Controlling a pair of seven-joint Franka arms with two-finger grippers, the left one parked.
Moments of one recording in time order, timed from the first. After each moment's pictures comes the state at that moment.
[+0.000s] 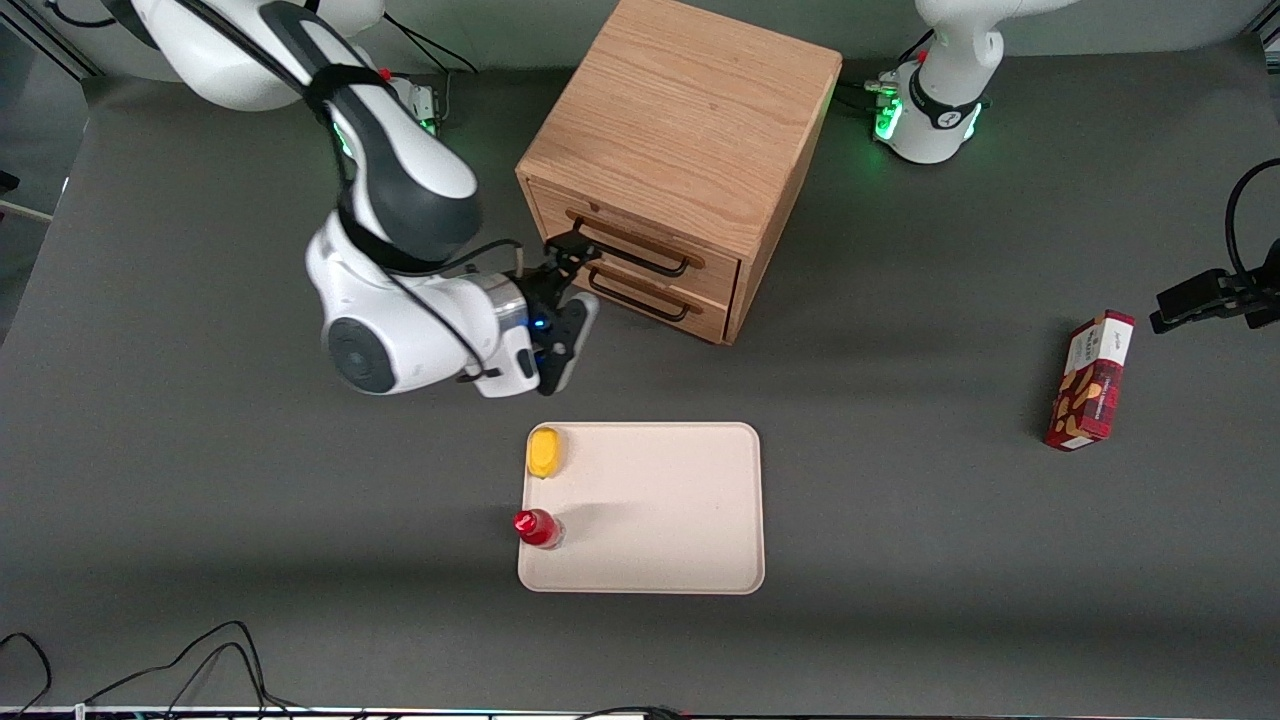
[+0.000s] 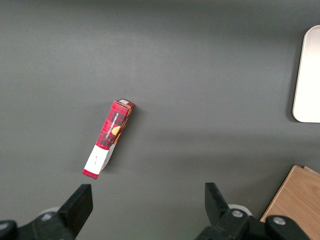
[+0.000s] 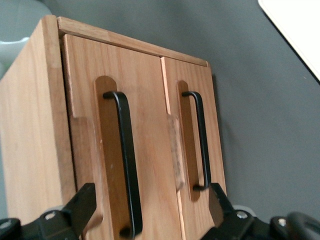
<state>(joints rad) 0.23 0.56 0.39 -1.39 0.49 1.64 -0.46</state>
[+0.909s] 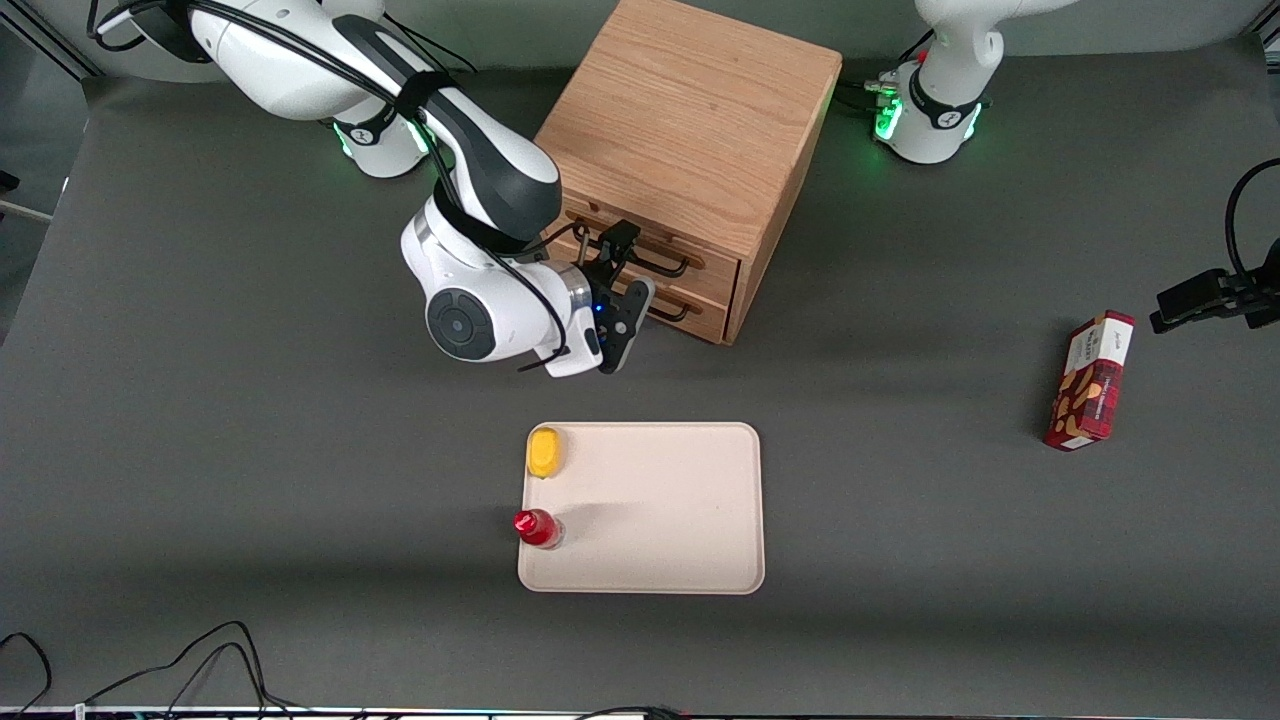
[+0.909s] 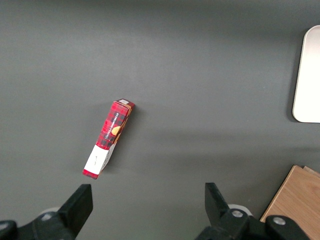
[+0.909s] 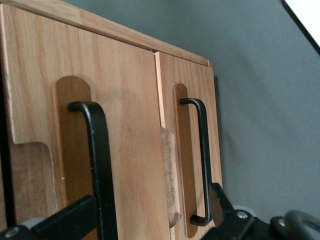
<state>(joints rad) 0.24 0.57 0.46 -1.51 0.42 1.80 -0.46</state>
